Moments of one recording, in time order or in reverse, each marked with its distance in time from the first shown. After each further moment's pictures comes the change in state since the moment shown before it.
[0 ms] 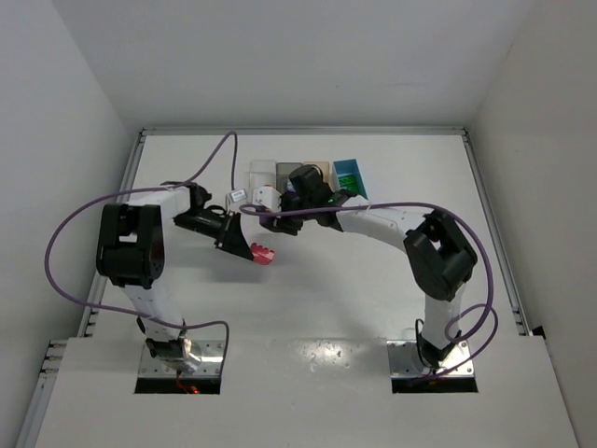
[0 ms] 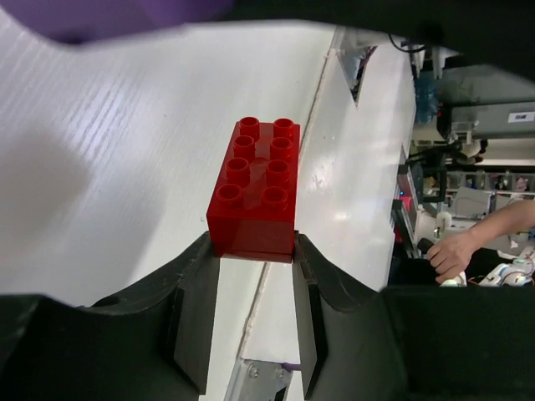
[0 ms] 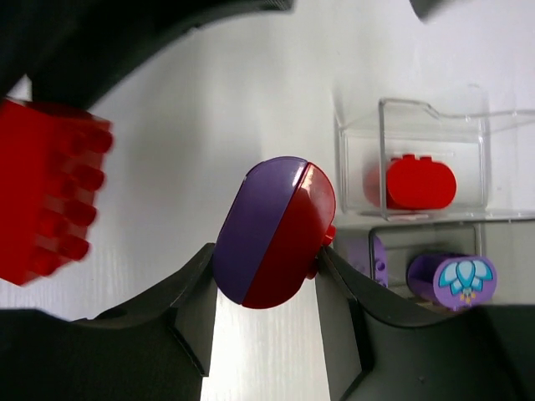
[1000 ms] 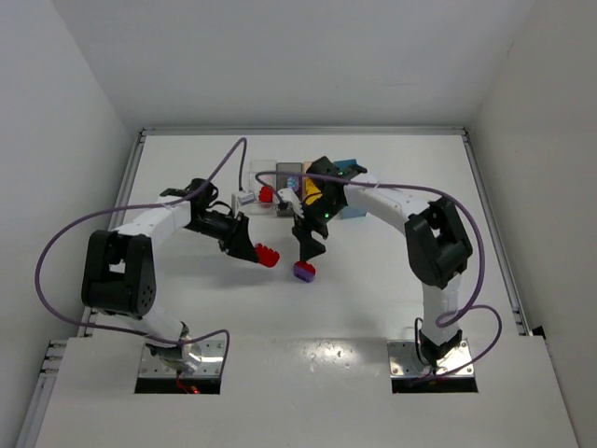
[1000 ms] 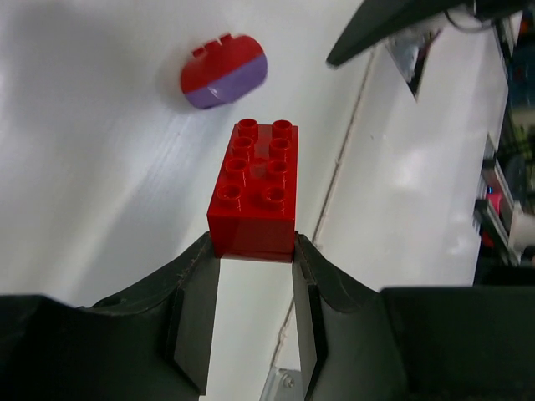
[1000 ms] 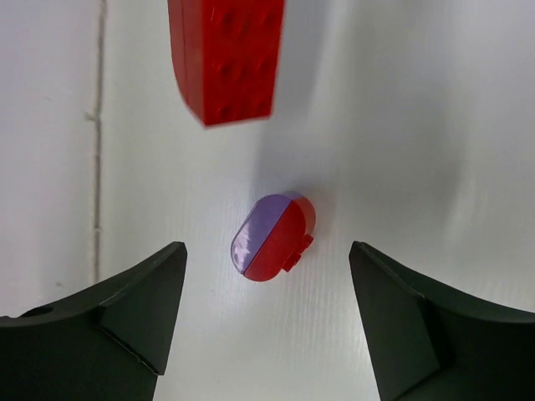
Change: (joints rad) left arm -0.080 -0.255 -0.124 0.261 -0.119 -0.176; right arm -0.132 0.071 0.147 -0.693 -0.356 -0.104
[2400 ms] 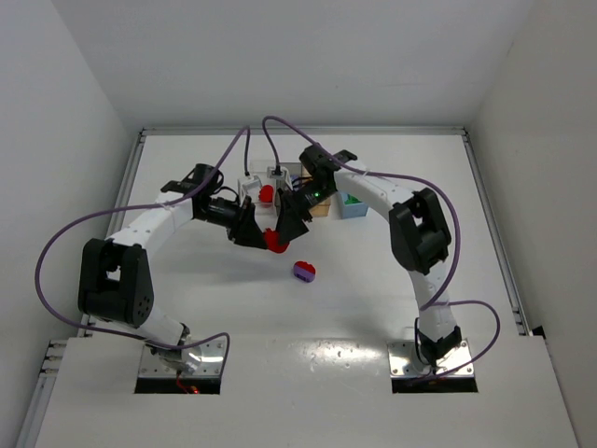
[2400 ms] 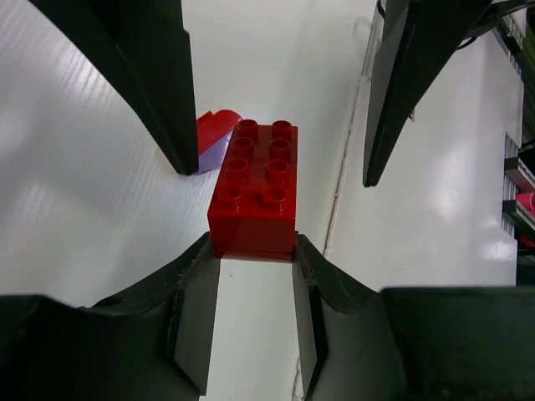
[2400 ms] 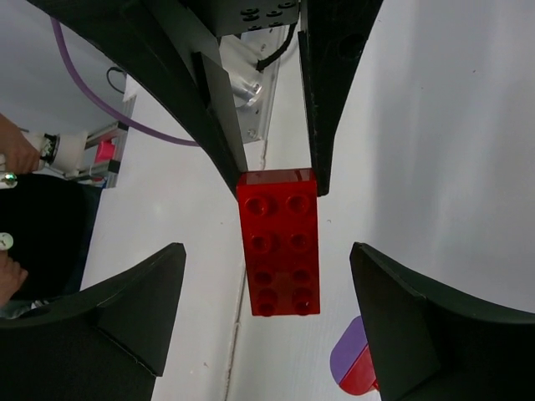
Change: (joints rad) left arm -0.077 -0.038 0.087 0.054 0.040 -0.017; right arm -0.037 0.200 0.311 -0.099 -0.485 0.304
